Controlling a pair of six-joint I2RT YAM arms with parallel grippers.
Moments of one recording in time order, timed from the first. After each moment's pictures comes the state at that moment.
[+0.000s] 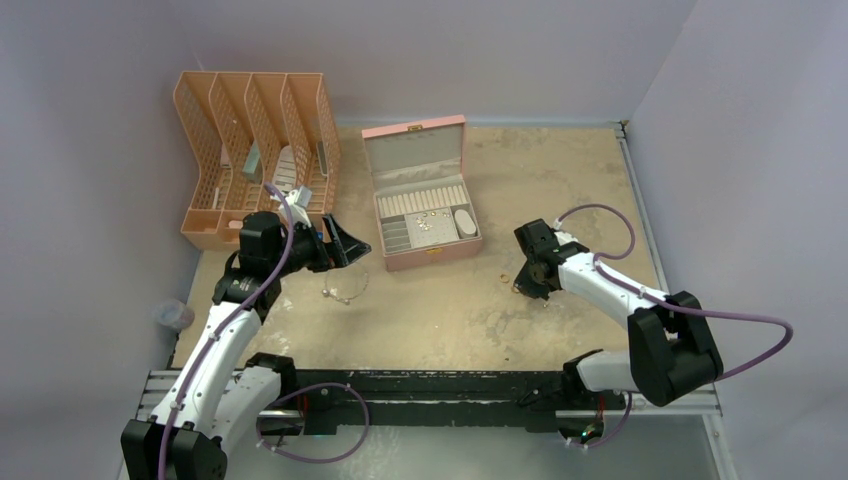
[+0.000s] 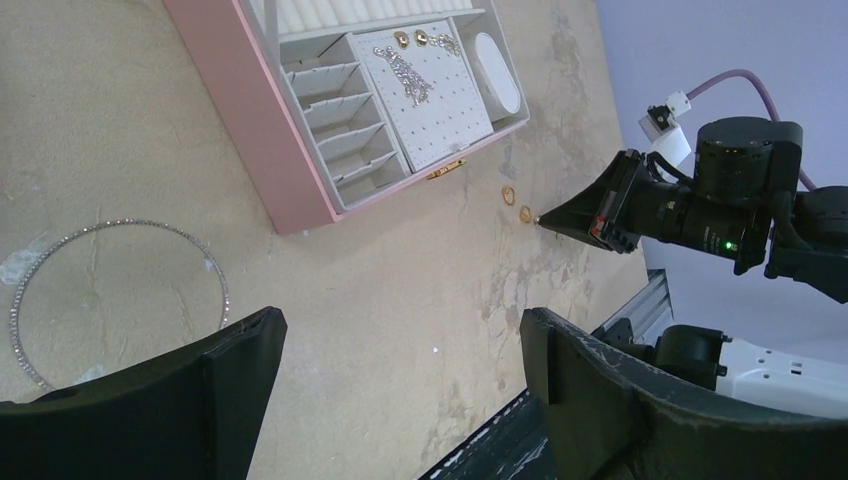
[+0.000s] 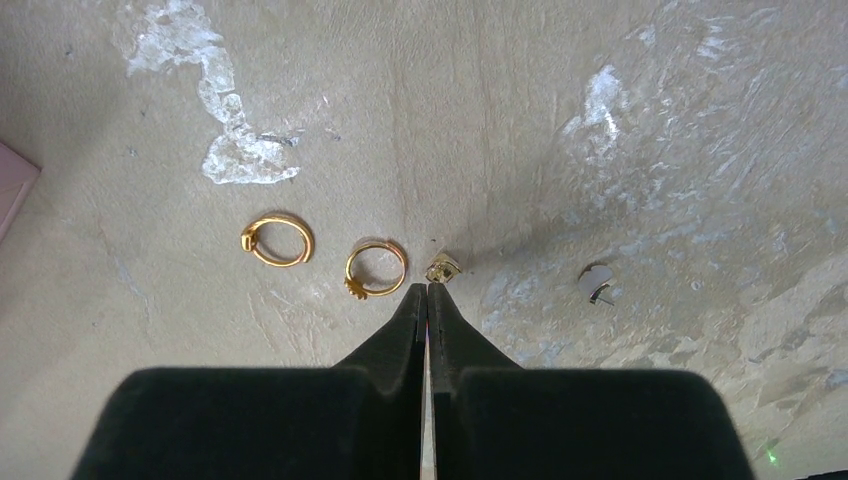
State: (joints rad) left arm -0.15 0.83 0.64 -0.28 0.55 -0.57; right arm 0.39 1.33 0.69 -0.62 0.24 0.95
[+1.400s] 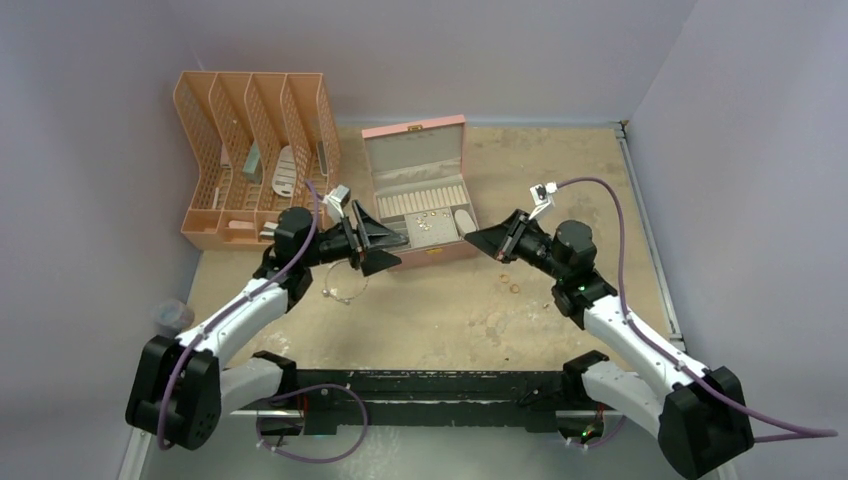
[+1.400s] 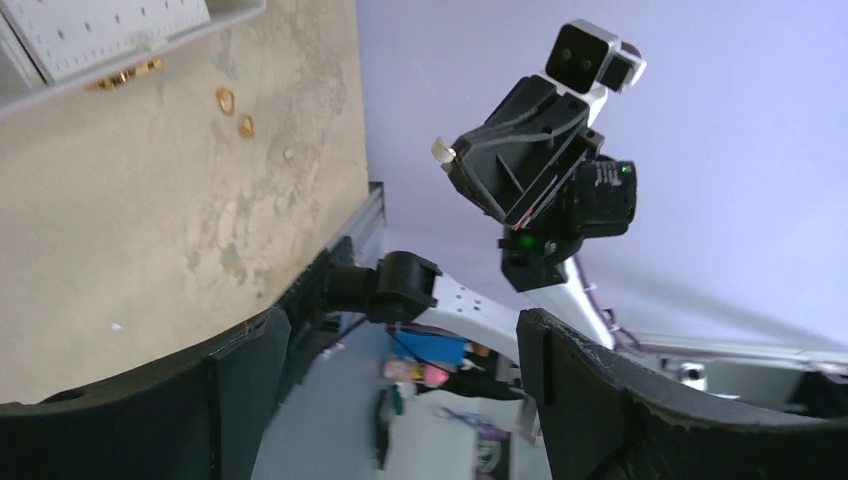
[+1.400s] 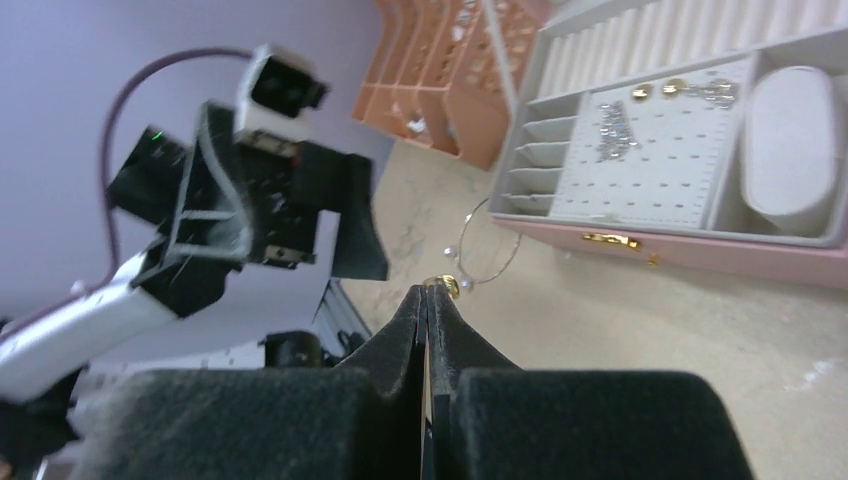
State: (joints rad) left arm -0.31 1.09 0.54 0.36 0.84 -1.26; right arm 0.40 0.96 0.52 0.30 -0.47 0.92
